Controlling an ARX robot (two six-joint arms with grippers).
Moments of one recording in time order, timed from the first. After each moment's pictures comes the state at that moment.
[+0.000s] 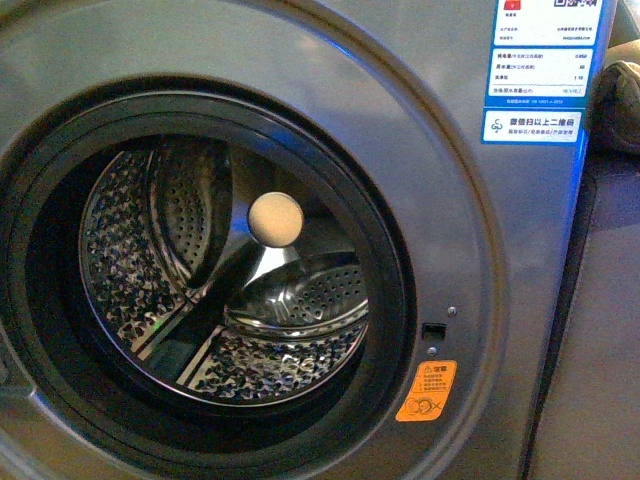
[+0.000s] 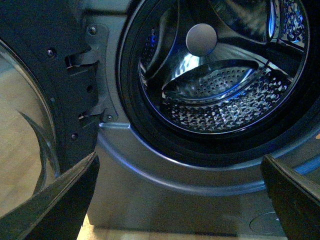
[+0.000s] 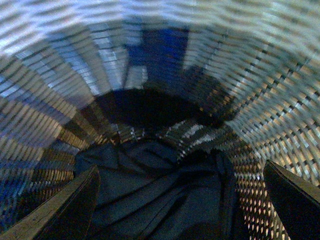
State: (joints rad) left arm 0.00 0.00 0.02 0.00 0.00 0.00; right arm -1.18 2.17 1.25 -0.07 -0.58 -0.68
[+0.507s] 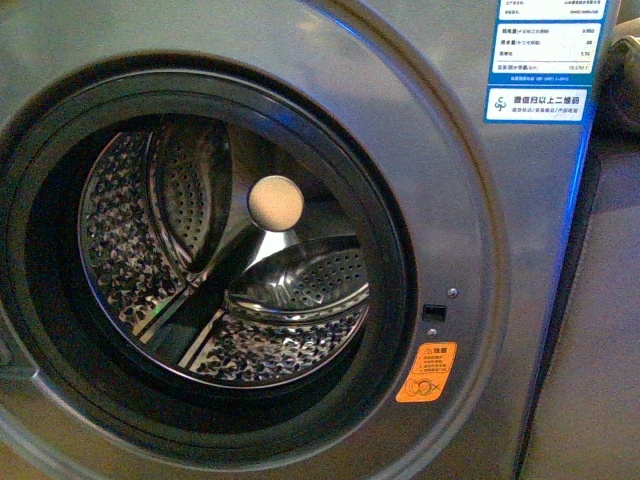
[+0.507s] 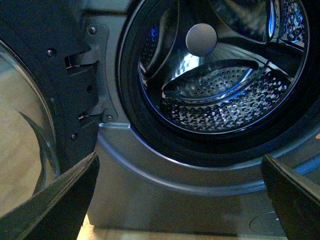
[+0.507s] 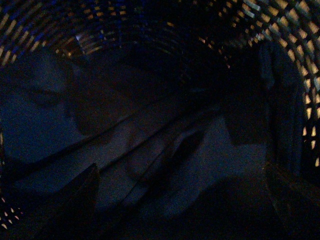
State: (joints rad) left arm 0.00 0.00 0.02 0.00 0.00 0.00; right arm -1.19 2.53 1.31 0.04 -0.40 -0.72
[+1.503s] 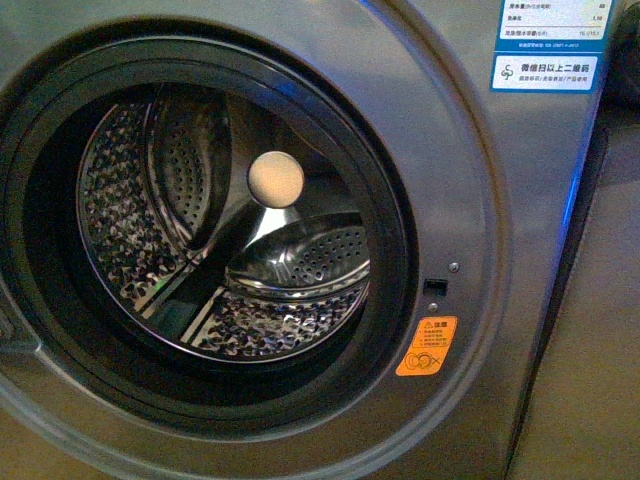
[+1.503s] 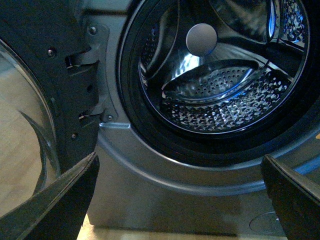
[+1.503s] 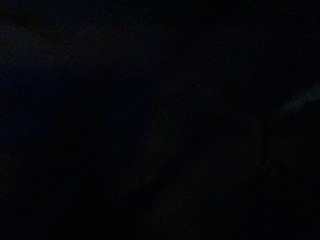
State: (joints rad) left arm 0.00 0.00 0.02 0.00 0.00 0.00; right arm -1.21 2.93 1.56 0.08 -0.30 -0.65
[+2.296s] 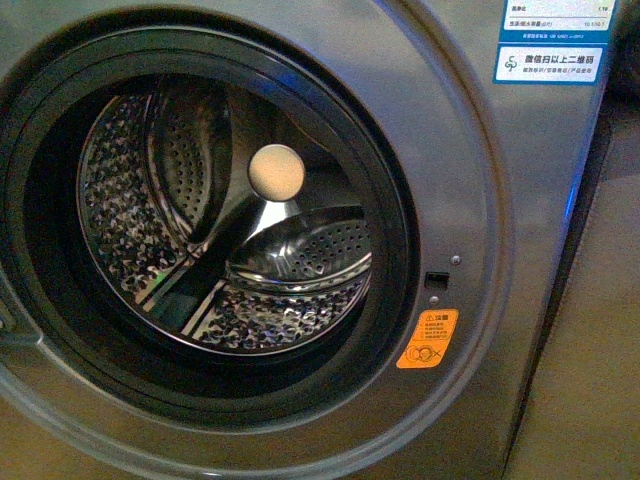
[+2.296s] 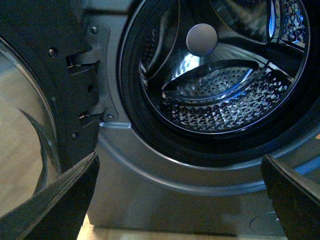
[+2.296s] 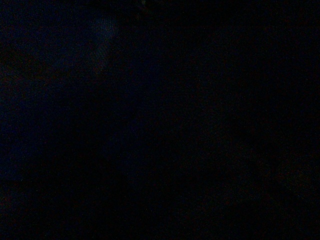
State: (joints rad) left arm 0.00 0.00 0.02 0.00 0.00 0.00; right arm -1.23 3.03 1.63 0.24 -0.34 -0.55
